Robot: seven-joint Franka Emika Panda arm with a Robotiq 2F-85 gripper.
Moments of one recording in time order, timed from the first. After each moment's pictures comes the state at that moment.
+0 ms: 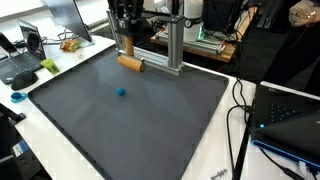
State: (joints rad) arm -0.01 -0.05 0.03 -2.17 -0.03 2.30 0.05
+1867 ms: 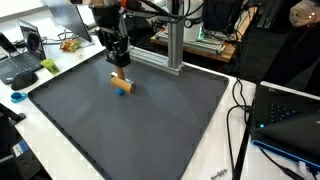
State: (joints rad) arm -0.02 0.26 -0.02 -1.99 -0.03 2.36 0.00
